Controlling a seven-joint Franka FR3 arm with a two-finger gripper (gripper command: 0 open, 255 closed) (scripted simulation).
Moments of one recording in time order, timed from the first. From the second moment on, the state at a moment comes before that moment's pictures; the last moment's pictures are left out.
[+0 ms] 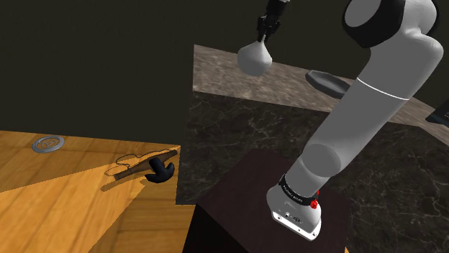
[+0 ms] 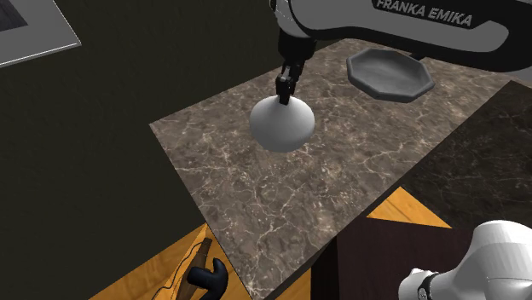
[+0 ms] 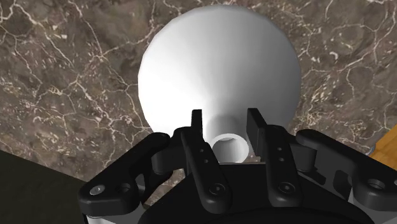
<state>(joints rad) -0.14 0.01 -0.48 -1.57 0.02 1.67 -0.35</state>
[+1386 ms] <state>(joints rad) -0.17 0.09 -0.49 -1.32 0.06 1.48 -0.37</state>
